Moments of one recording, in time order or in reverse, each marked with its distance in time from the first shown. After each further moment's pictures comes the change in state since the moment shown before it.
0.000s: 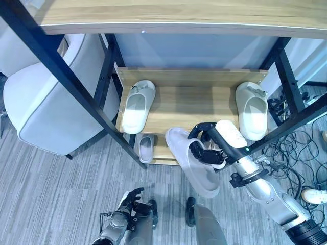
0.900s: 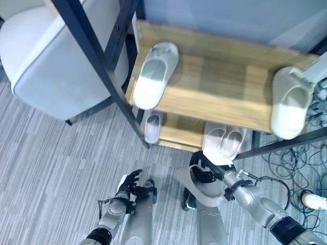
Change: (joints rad) left arm -0.061 0.066 -0.031 -0.204 -0.105 -0.025 0.061; right arm -0.158 0.057 0.195 0.352 -0.174 0.107 -0.027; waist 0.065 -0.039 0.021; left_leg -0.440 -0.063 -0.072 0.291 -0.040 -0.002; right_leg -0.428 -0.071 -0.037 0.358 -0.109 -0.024
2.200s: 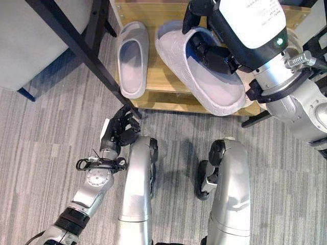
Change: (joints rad) left arm -0.046 0.319 -0.006 -0.633 -0.317 -0.063 0.144; right arm -0.797 -0.430 0.150 -0.292 0.102 0.031 -0.246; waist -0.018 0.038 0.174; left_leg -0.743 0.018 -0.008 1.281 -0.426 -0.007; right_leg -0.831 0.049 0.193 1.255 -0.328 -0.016
